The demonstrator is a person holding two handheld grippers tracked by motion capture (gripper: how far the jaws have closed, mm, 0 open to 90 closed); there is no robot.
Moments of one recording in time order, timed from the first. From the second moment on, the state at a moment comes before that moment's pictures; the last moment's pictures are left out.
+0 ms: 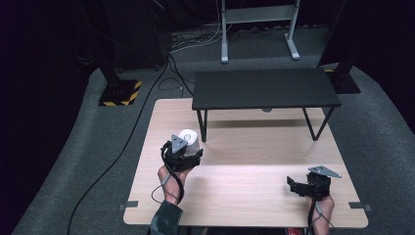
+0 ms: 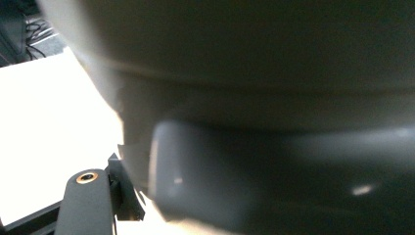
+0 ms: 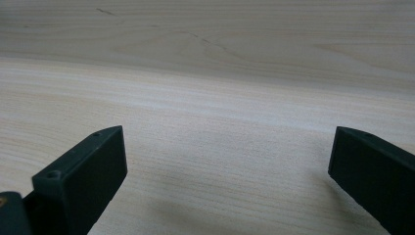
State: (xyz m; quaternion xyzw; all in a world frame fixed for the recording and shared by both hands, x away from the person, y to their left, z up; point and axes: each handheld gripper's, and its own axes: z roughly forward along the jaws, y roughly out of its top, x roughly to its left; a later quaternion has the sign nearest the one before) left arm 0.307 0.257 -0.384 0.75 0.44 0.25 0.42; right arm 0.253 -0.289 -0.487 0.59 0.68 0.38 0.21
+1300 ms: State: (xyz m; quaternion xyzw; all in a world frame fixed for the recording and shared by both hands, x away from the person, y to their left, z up) left arm 0.357 0.238 -0.349 0.78 0.41 0.23 0.41; right arm 0.254 -0.289 -0.487 0.59 0.68 0.38 0.21
